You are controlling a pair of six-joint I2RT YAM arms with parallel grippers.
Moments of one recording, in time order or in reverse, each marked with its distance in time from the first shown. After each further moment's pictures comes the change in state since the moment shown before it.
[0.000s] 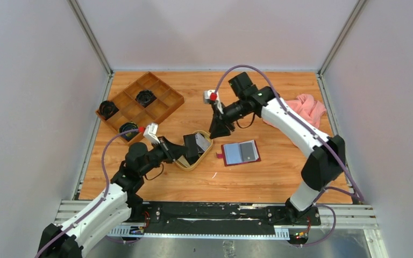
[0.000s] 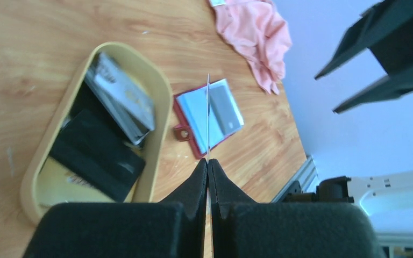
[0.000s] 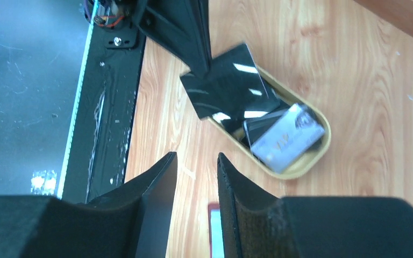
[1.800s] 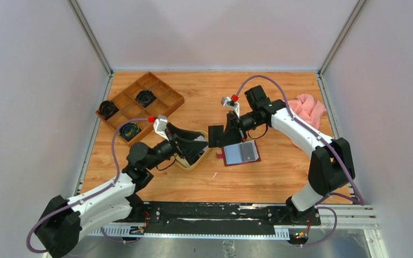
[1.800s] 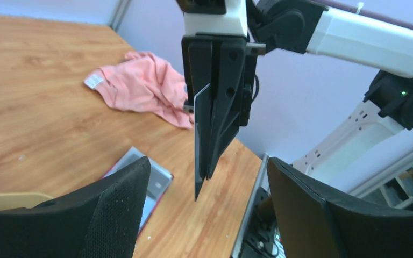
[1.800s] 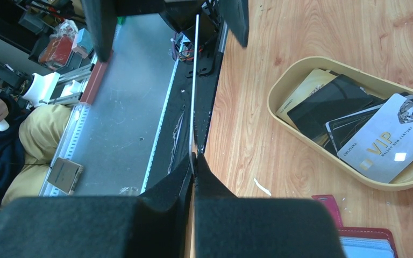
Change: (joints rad) left arm -0.191 0.271 0.084 0.642 0.087 0.153; right arm -0.166 -0.132 -0.362 0.149 -0.386 0.128
